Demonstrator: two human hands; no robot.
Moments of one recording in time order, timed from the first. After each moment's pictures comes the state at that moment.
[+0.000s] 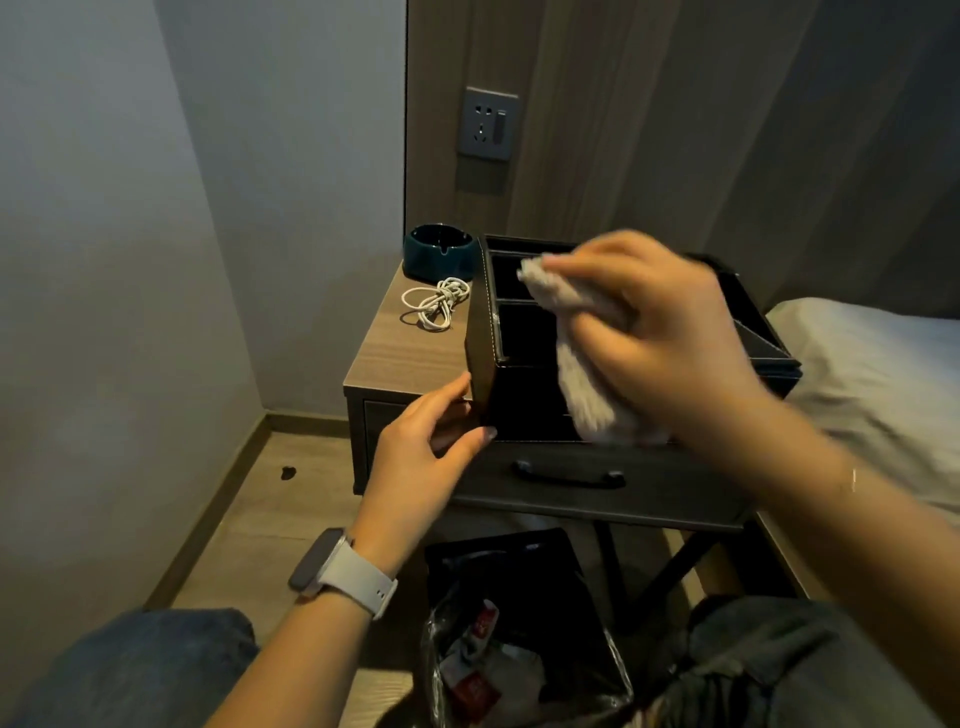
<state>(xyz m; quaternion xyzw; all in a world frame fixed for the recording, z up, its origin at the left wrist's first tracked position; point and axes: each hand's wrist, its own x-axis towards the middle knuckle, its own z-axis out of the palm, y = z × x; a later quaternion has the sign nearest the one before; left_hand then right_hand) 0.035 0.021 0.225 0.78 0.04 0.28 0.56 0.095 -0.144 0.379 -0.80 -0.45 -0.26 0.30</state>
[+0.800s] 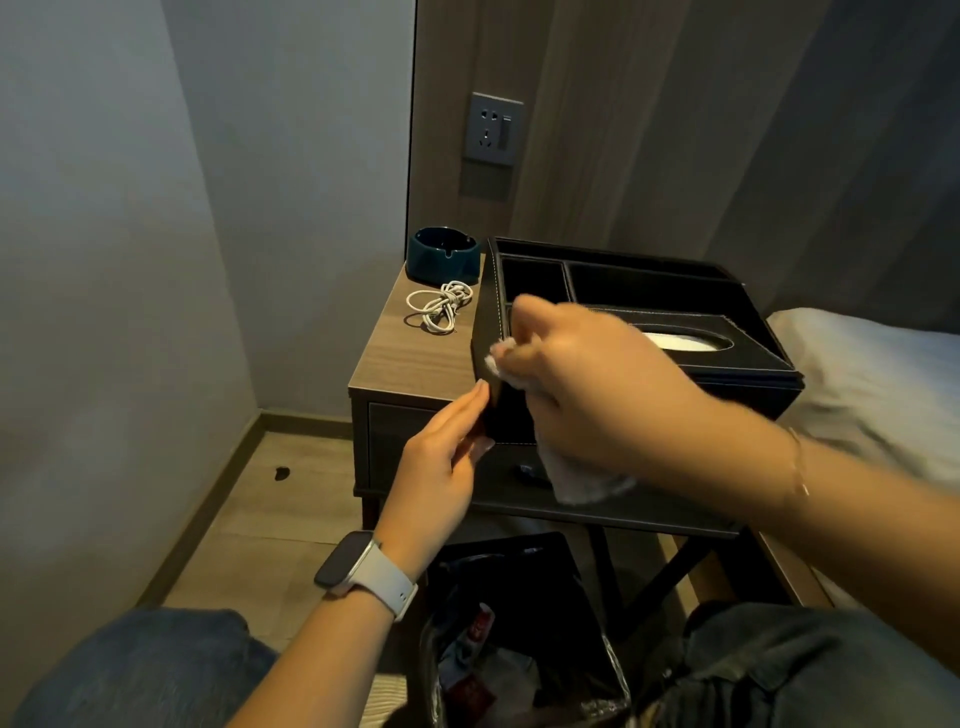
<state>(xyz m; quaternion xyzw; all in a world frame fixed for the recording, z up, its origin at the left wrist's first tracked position) 0.041 0.019 0.215 0.80 0.01 0.26 0.54 0.080 -0.112 0.370 -0.84 -0.51 -0.19 -0.03</state>
